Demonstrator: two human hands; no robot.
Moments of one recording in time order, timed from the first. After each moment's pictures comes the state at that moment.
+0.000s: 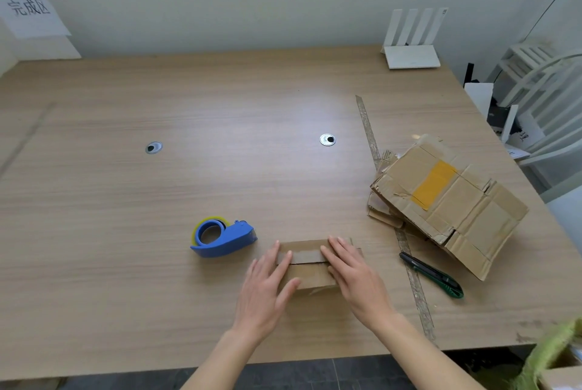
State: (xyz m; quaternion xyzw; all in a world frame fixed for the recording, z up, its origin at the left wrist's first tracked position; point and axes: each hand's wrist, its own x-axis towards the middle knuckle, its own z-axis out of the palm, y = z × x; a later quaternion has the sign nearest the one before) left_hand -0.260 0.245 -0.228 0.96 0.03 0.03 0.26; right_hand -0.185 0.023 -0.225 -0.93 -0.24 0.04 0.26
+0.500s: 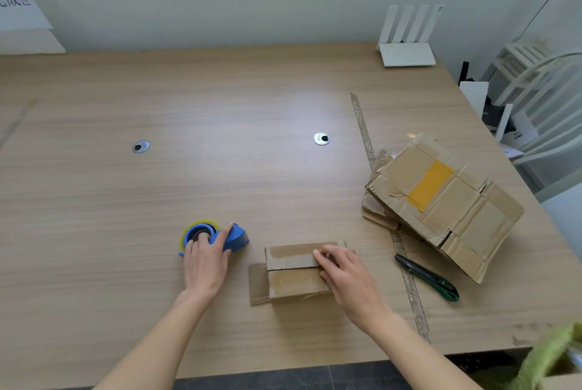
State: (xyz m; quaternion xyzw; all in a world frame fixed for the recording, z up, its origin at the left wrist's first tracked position) left_hand -0.204 0.342 -0.246 0.98 0.18 0.00 0.06; right_hand -0.177 0.022 -0.231 -0.92 -0.33 -0.08 0.18
